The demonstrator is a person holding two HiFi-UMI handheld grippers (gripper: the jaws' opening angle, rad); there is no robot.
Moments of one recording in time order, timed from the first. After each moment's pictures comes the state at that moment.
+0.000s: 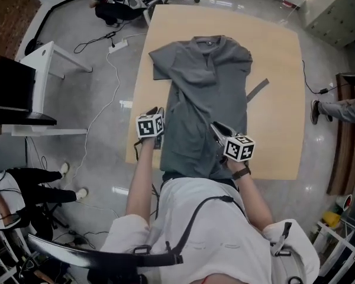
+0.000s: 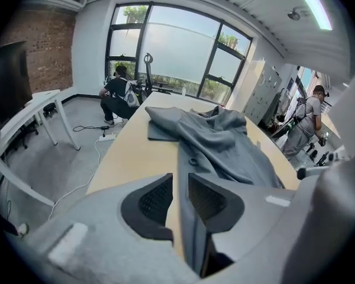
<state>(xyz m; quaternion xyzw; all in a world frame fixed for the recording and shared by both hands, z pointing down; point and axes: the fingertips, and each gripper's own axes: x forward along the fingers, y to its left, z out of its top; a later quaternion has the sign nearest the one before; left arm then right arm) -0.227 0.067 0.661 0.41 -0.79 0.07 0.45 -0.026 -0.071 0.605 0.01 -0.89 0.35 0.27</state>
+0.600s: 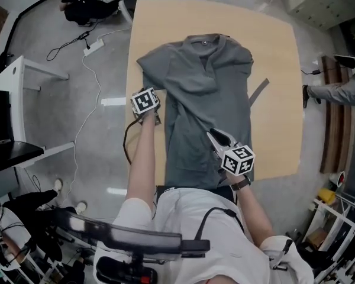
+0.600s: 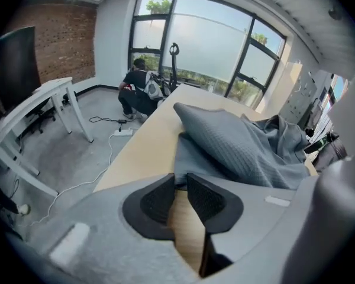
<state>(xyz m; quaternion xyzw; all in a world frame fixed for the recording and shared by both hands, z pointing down) -0.395 0.001 0.750 0.31 -0.82 0.05 0.48 -0.080 -0.062 0.607 0.06 -0.91 0.30 0.29</state>
